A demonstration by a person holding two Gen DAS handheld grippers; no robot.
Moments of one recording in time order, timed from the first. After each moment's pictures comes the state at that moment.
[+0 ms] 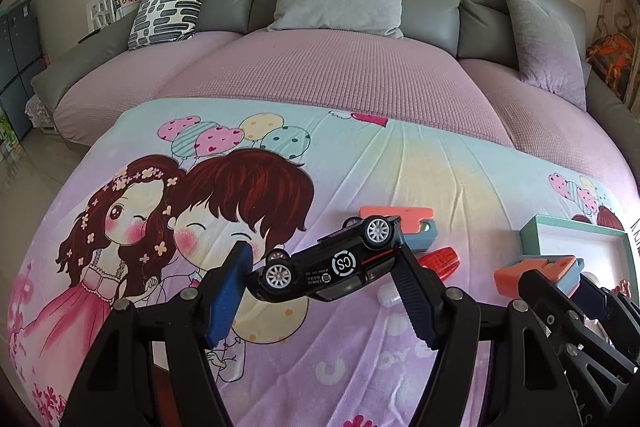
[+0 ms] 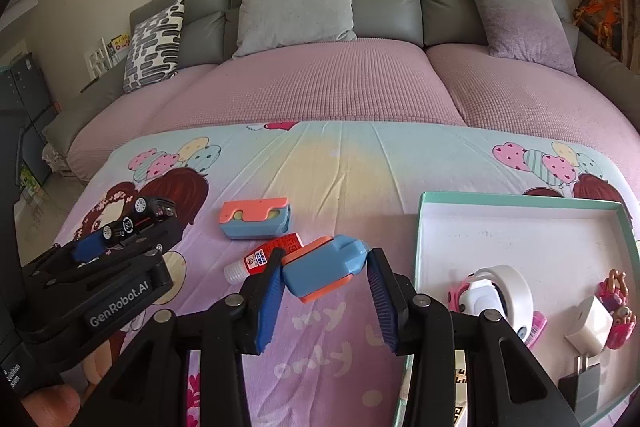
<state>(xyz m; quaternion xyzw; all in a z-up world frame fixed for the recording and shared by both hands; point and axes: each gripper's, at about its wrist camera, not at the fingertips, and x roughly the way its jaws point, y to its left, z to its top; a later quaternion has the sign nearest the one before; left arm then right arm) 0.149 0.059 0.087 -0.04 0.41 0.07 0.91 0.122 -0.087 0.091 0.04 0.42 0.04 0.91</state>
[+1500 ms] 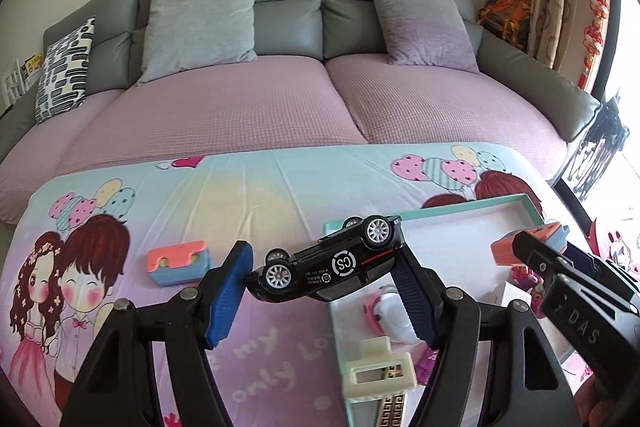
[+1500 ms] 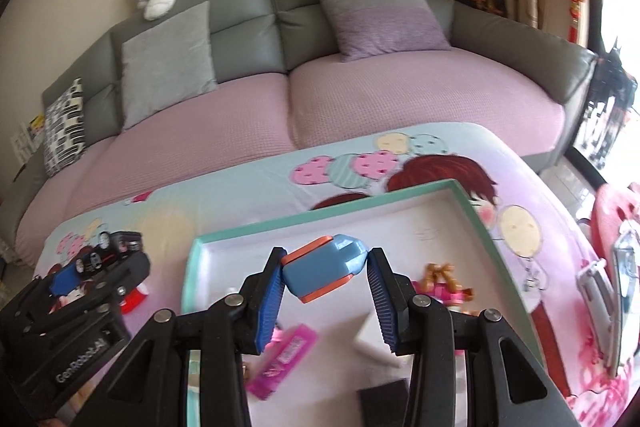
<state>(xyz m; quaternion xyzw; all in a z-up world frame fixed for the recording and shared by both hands) 0.145 -0.118 0.120 0.03 0.38 -0.10 0.92 0.077 -0.268 0.125 0.12 0.38 -0.14 0.91</state>
